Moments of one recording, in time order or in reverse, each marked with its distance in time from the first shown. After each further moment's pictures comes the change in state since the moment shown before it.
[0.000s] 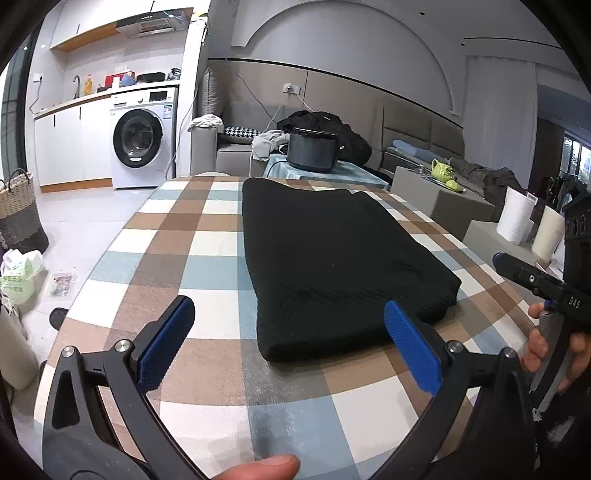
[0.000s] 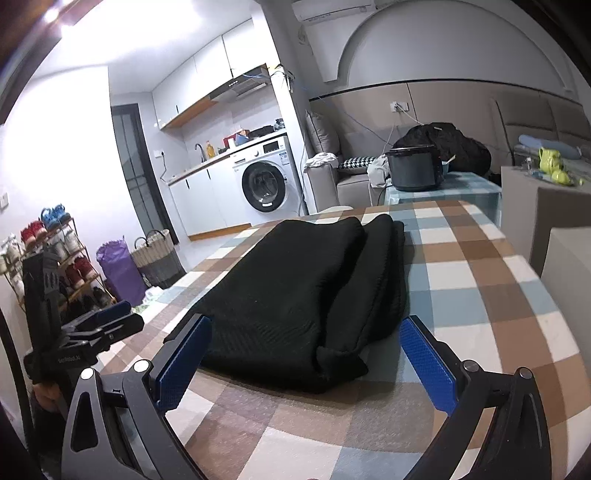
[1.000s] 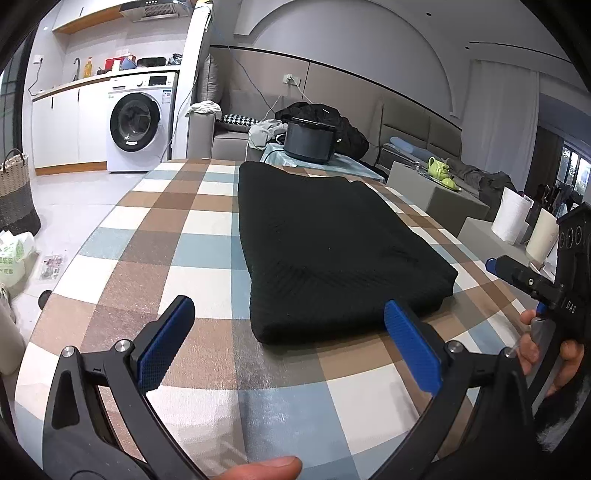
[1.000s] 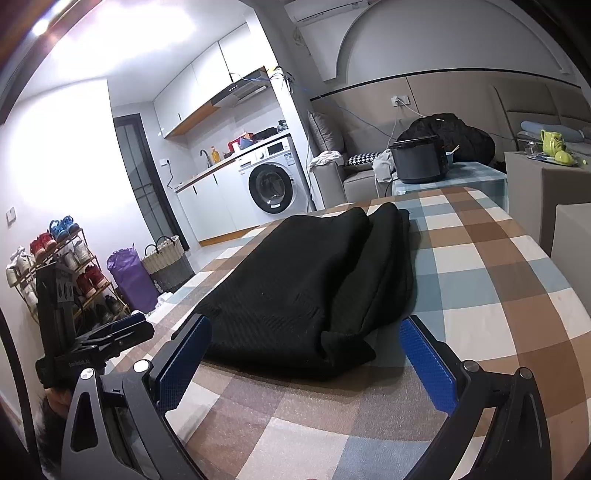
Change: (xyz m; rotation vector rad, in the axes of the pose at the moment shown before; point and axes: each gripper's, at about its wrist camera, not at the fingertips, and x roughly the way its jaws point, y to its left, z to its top) left arm 0.012 0.009 -0.015 -0.043 0.034 -0.030; right arm -0.002 -0.006 -0.015 0.038 -0.005 0.042
